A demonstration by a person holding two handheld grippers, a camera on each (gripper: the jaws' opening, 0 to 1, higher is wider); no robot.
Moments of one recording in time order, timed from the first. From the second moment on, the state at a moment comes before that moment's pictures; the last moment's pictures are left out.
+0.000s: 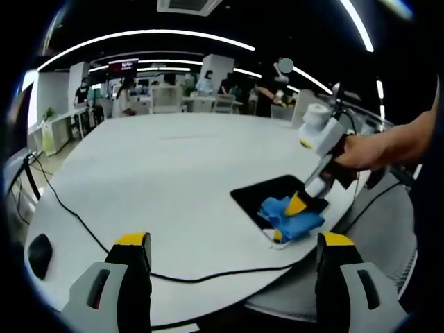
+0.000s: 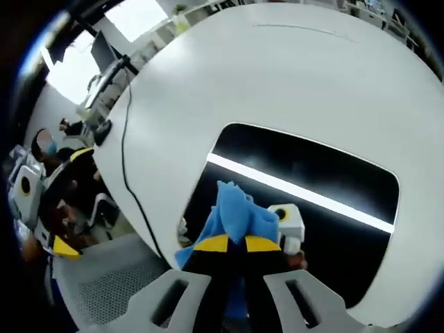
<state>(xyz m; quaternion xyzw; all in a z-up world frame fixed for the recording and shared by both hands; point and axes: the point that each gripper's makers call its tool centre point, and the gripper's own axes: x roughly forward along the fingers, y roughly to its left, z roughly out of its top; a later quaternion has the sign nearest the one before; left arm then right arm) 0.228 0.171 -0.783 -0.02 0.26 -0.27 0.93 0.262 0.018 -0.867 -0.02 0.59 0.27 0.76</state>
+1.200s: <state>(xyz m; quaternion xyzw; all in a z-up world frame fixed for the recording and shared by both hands) 0.239 0.191 -0.769 0.00 0.25 -0.25 0.94 0.257 0.049 -0.867 -0.06 0.57 0.31 0.76</state>
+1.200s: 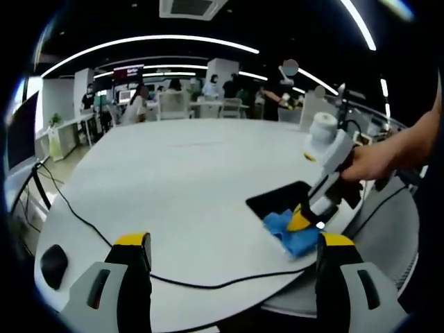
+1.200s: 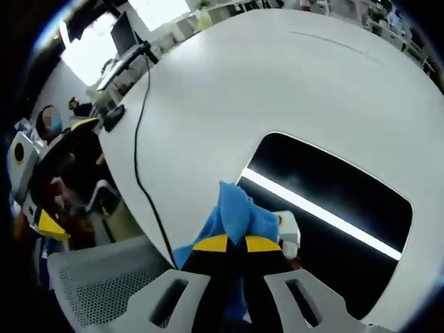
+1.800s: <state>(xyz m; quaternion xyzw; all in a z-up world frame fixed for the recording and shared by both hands) 0.234 0.193 -0.770 -0.01 0.25 -0.24 0.94 0.279 0.053 -0.869 -0.04 0.57 0.28 0.77</state>
